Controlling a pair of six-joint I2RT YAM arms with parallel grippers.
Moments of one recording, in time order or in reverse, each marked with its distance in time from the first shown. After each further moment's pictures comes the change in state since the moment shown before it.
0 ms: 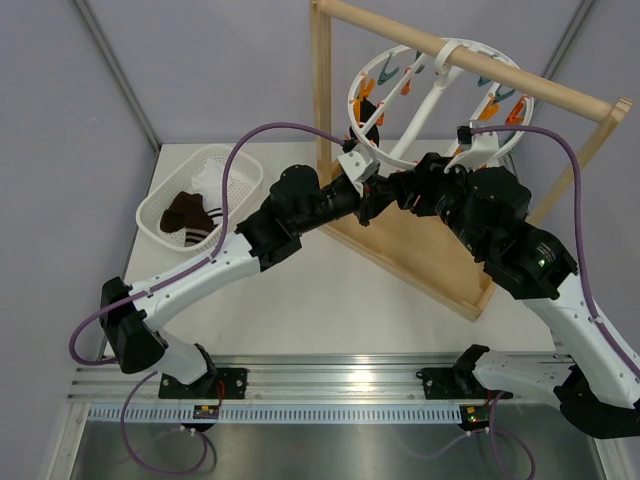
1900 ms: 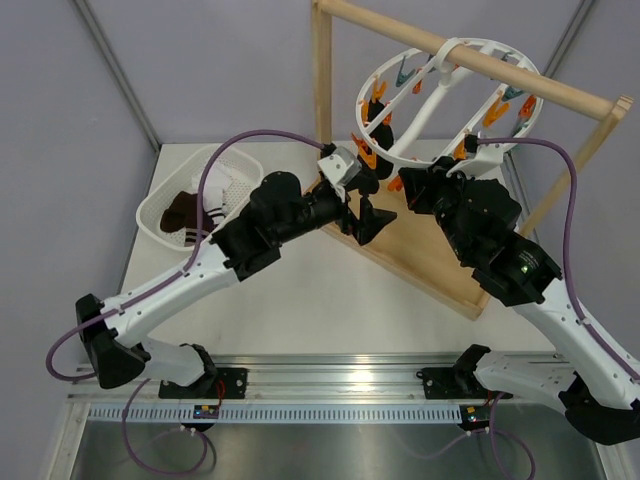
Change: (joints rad) left arm 0.000 -0.118 -0.048 -0.151 -0.063 -0.051; right arm 0.011 -0.048 -0.164 0.205 0.155 0.004
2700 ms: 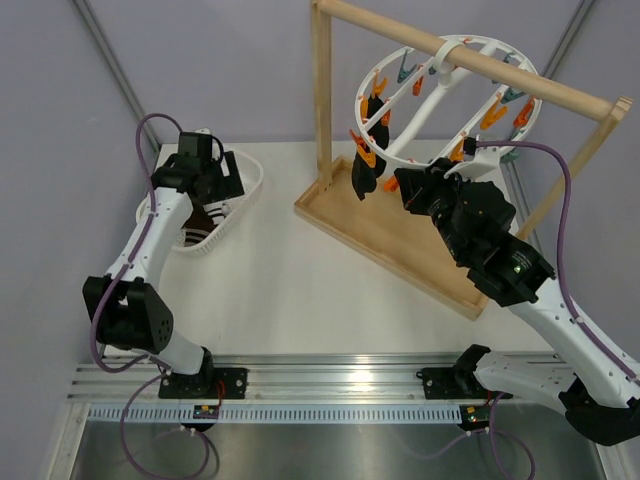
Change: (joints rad) left arm 0.779 0.137 0.074 -0.744 -0.286 -0.258; right arm -0.002 -0.004 -0.049 0.048 -0.003 0.059
